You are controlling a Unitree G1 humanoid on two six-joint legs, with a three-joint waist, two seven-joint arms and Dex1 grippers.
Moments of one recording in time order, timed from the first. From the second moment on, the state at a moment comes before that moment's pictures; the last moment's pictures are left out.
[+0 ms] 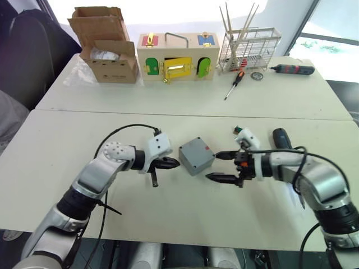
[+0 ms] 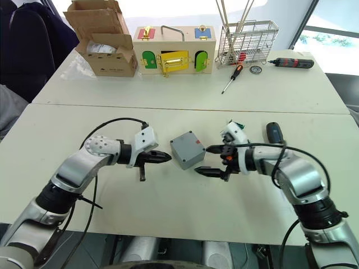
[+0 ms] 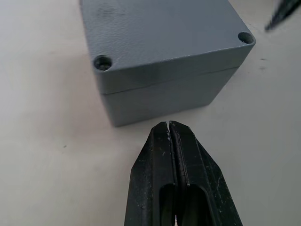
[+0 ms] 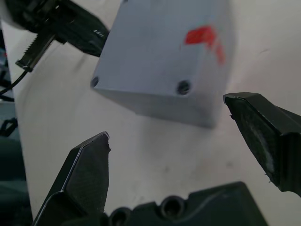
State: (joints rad) left arm -0.51 0.57 -0.36 -0.16 -0.22 0.62 -0.98; right arm -0.35 -0.76 0.15 -0.32 0.49 0.86 0.94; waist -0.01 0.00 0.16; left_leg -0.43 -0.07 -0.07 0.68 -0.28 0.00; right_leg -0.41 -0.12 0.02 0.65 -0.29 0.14
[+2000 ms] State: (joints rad) left arm -0.55 0.51 -0.15 -0.26 -0.44 0.76 -0.87; right arm -0.60 -0.58 -0.03 0.48 0.26 0.32 0.75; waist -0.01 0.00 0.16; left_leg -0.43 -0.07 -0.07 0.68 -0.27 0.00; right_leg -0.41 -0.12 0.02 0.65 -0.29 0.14
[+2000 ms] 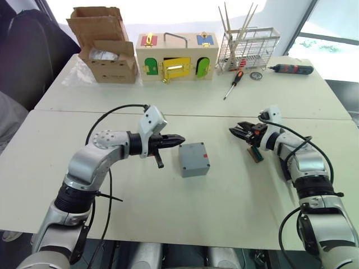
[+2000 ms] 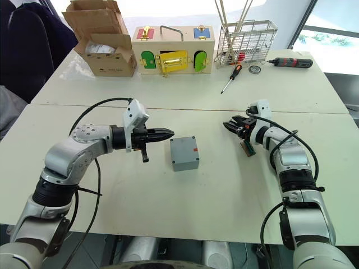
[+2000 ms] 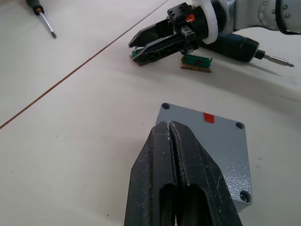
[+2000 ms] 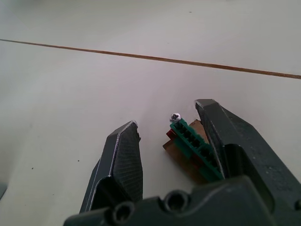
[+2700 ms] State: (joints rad) left arm -0.55 0.51 -0.17 -0.25 -0.42 0.75 -0.87; right arm -0.62 -0.58 -0.09 0.38 0.28 0.37 0.74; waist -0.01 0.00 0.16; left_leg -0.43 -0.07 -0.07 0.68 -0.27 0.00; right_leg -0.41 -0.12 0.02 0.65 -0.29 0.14
